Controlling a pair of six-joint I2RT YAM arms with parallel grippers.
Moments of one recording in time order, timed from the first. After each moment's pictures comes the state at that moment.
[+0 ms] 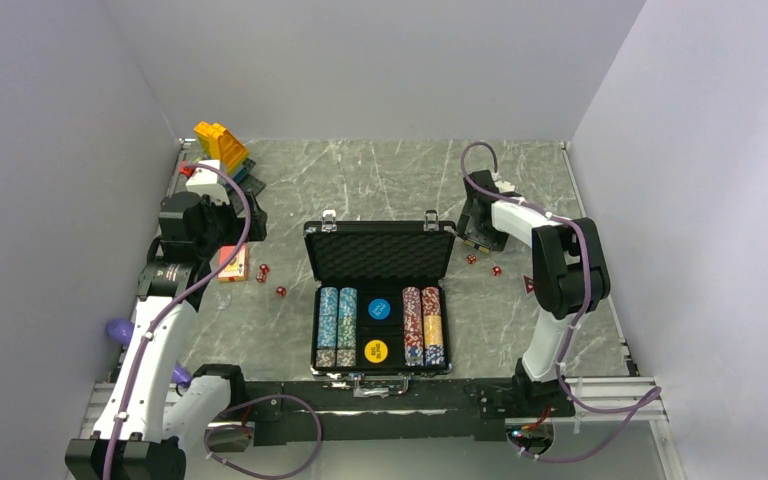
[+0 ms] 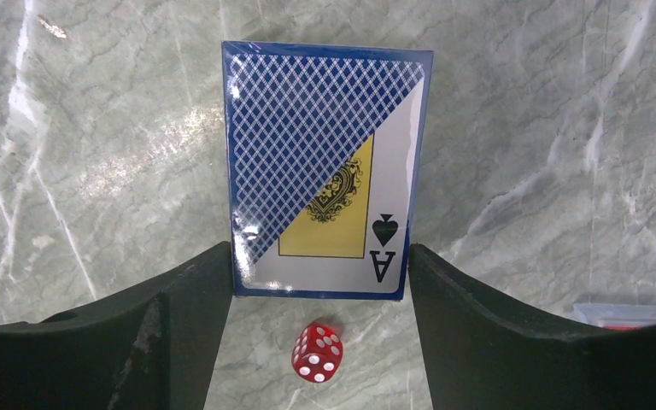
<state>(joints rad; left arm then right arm) -0.04 0.88 0.90 -0.40 0.07 -0.15 0.22 1.86 1.18 -0.48 0.33 0.60</state>
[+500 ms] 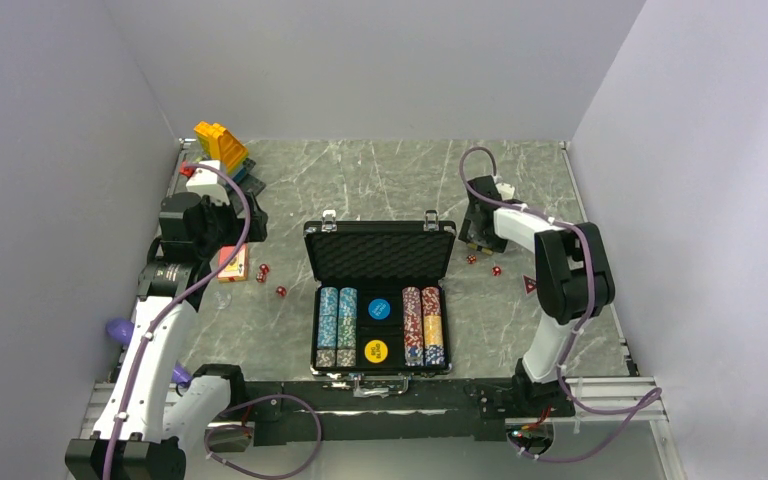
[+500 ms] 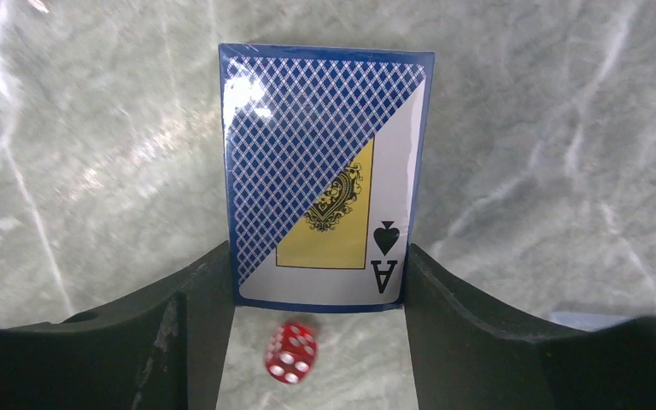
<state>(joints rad) -0.04 0.88 0.90 -0.40 0.08 -0.15 0.22 1.83 1.12 -0.40 0.34 0.55</state>
